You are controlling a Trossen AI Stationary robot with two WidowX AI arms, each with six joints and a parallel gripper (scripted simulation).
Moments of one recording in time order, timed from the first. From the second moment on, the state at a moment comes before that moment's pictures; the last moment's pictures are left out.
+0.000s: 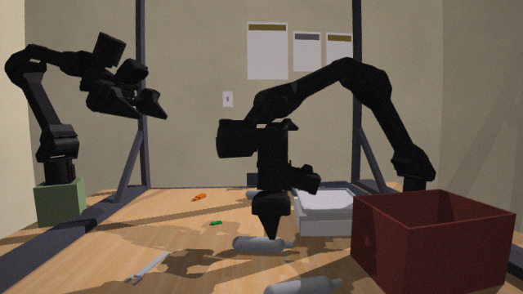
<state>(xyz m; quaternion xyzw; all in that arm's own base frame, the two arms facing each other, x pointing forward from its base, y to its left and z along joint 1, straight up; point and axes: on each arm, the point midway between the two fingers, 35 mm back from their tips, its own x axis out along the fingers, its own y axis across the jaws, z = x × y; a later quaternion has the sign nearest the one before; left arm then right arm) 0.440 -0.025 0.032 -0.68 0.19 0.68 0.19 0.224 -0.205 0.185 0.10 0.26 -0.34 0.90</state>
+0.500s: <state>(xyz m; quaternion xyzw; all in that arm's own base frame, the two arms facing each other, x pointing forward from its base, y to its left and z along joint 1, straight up) 0.440 -0.025 0.011 -0.68 0.19 0.68 0.19 0.224 -0.205 0.185 0.10 0.26 -0.34 0.90</state>
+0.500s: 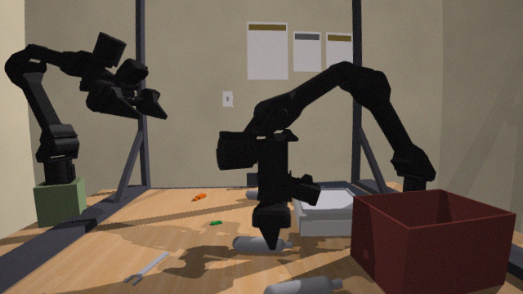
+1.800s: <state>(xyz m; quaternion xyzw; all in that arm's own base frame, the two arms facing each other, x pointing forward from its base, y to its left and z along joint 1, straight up) 0.436 -0.025 0.020 -0.67 0.19 0.69 0.19 0.224 -0.205 0.185 0.10 0.26 -0.34 0.90</state>
